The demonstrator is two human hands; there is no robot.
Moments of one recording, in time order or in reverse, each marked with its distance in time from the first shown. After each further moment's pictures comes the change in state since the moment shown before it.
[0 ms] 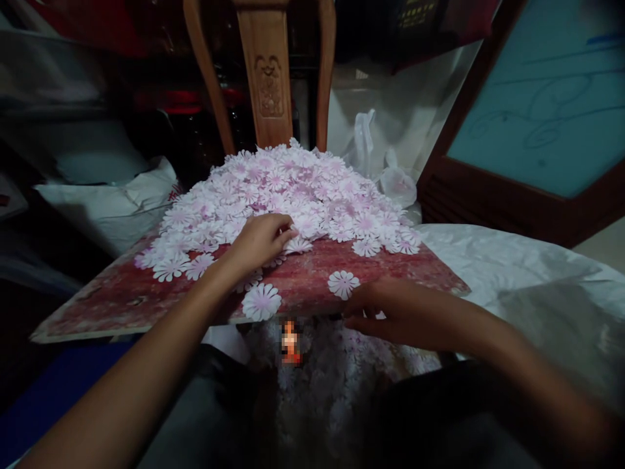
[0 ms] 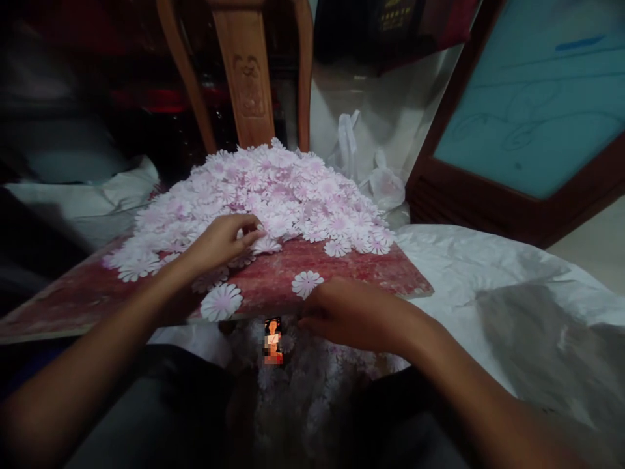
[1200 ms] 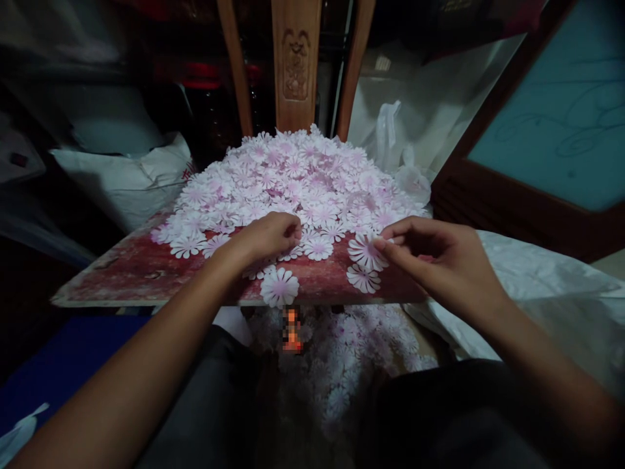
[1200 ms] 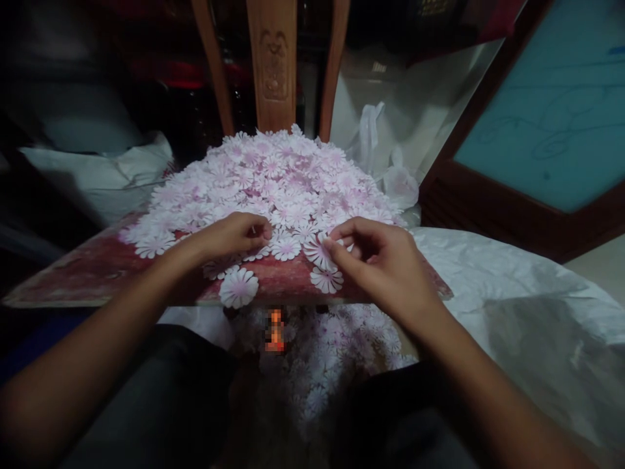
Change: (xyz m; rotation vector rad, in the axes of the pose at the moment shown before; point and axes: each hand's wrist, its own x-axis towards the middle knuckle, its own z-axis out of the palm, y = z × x) left_hand -0.019 -0.025 0.002 -0.193 -0.220 -0.102; right_hand 0.021 -0.019 -0.004 0.091 0.593 0.156
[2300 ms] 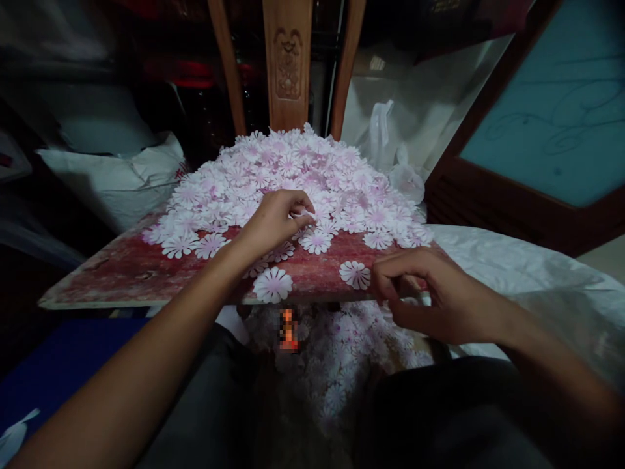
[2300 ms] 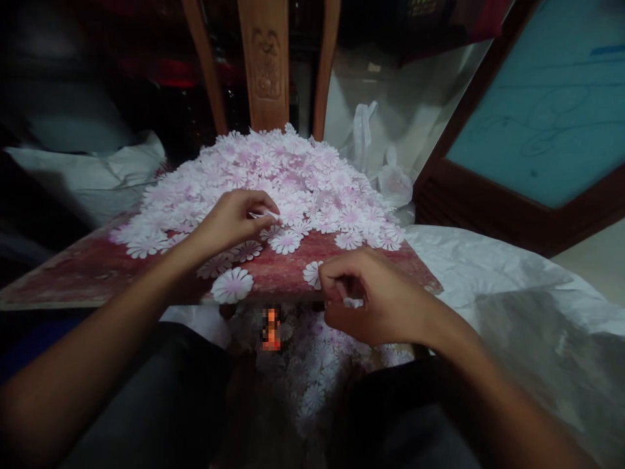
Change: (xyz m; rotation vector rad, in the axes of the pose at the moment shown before) left_hand 0.007 0.037 0.002 -0.268 0.358 0.121; right_hand -0.015 -0.006 -0.020 -0.108 -0.620 -0.102
